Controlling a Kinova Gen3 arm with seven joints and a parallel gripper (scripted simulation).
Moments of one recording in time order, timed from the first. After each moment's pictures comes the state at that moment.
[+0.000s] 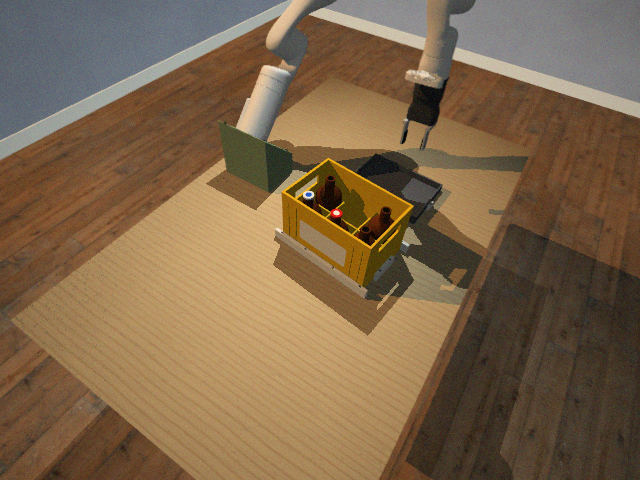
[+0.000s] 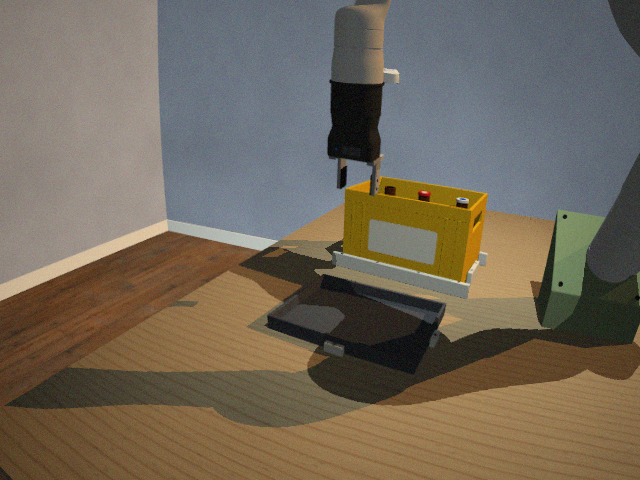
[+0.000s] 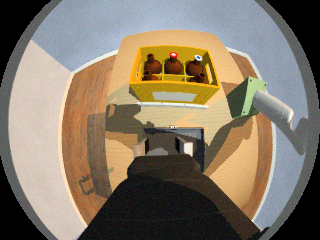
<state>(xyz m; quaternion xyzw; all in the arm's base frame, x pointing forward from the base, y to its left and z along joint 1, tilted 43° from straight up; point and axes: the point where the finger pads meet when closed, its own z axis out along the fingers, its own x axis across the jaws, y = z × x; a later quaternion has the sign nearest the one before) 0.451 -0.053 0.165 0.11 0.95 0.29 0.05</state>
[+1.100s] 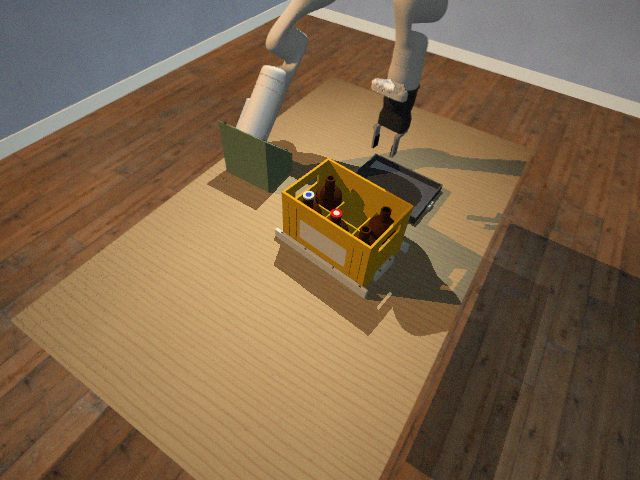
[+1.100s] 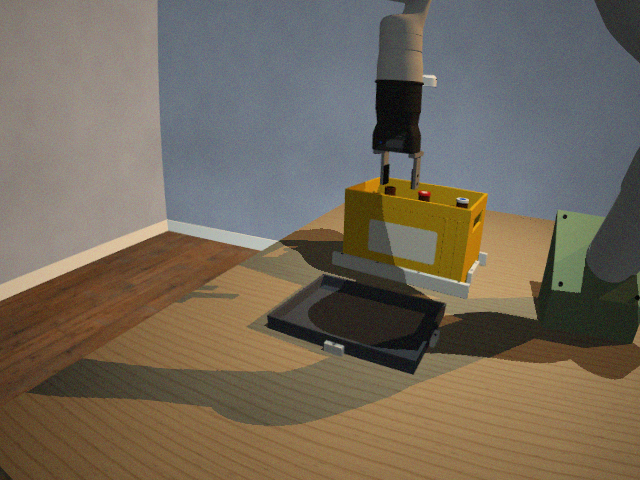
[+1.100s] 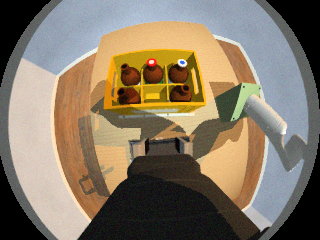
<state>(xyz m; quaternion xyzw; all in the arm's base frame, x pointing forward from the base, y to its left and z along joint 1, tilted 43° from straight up) 0.390 -0.096 0.118 0.14 0.92 0.36 0.01</state>
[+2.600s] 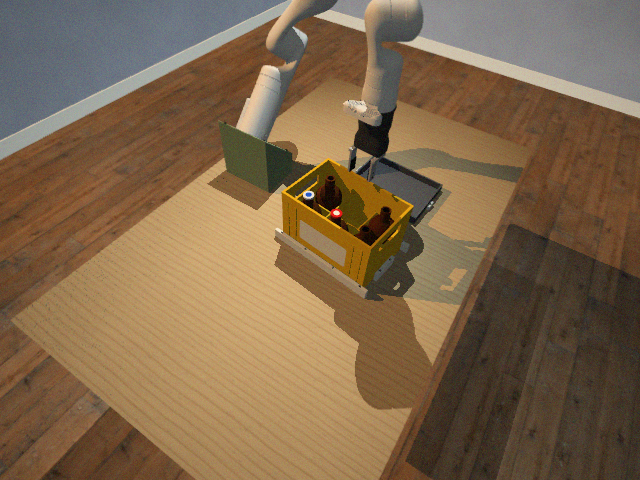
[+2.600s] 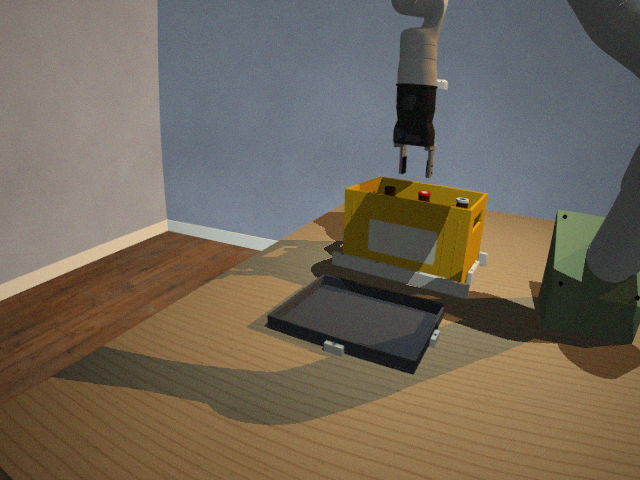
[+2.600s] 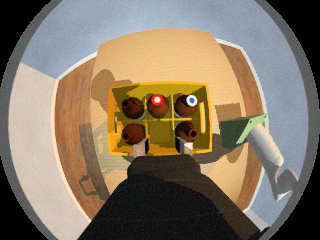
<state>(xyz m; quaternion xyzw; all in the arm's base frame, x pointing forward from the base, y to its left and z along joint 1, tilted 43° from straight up) 0.372 -0.185 0.037 0.13 0.92 0.36 0.01</state>
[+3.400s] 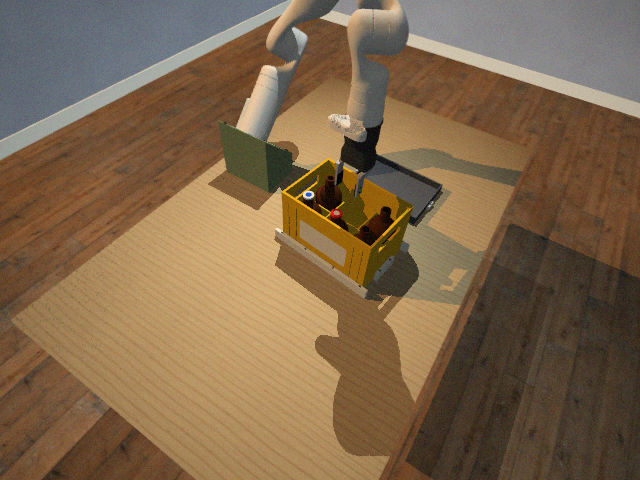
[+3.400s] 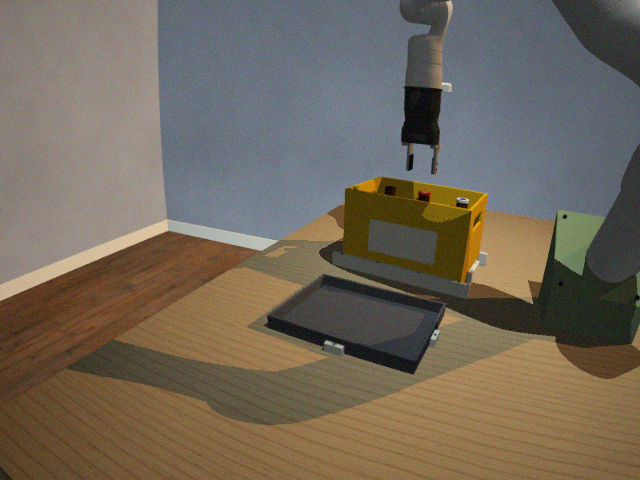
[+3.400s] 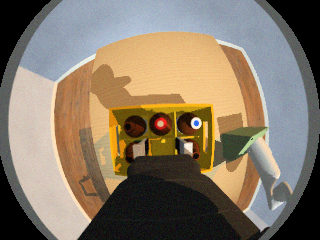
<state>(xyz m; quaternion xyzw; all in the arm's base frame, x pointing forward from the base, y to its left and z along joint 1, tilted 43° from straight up) 0.364 -0.228 -0.006 0.14 0.92 0.36 0.01</state>
